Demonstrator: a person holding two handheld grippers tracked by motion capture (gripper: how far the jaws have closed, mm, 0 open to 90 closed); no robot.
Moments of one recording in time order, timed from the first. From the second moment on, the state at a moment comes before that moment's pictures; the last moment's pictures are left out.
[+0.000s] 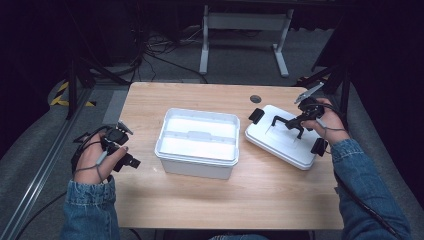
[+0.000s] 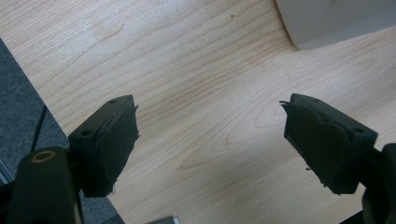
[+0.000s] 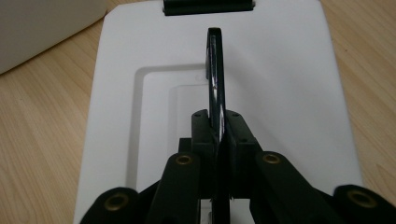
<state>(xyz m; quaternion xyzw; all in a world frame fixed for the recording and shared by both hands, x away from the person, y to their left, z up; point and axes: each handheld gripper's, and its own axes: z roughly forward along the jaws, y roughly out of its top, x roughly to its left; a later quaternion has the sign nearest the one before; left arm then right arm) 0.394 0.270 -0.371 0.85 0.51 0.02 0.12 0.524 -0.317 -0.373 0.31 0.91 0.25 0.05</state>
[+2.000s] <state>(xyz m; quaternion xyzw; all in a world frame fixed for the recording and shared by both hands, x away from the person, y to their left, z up) 0.389 0.273 -0.372 0.85 0.51 0.02 0.12 0.457 -0.282 -0.345 0.30 0.89 0.33 0.08</state>
